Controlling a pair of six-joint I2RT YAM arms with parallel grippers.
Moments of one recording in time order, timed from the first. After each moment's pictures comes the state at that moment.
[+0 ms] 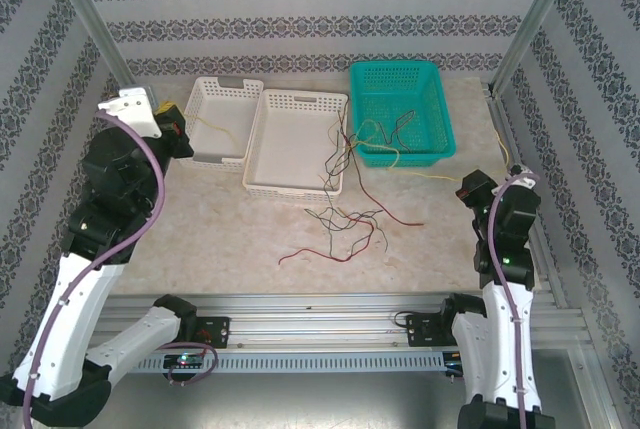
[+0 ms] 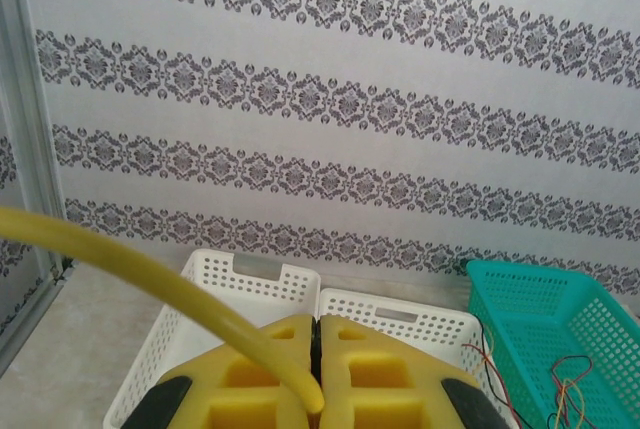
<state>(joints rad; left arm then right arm) -0.32 0.88 1.31 -0.51 -0.33 -0.21 -0.23 0.56 0.55 -0.27 -0.21 0.72</state>
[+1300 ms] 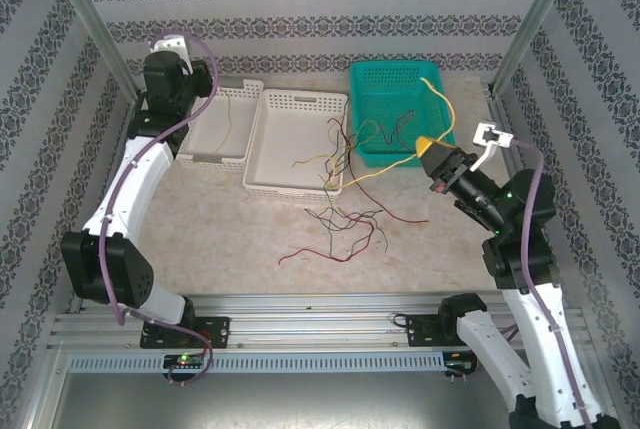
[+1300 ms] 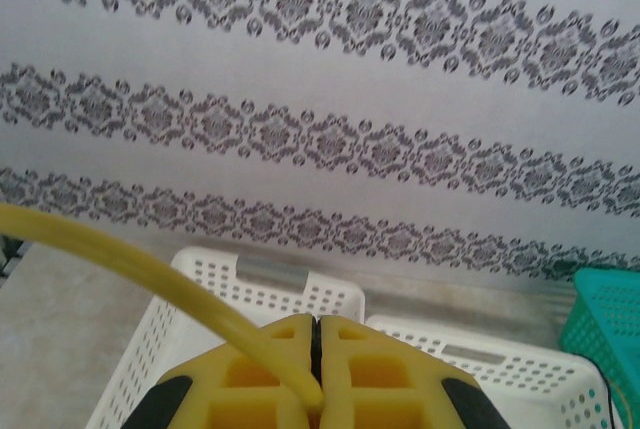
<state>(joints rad) -0.06 1.53 1.48 -0.19 -0.08 -0.21 0.20 0.65 0.91 -0.18 -0.49 0.73</state>
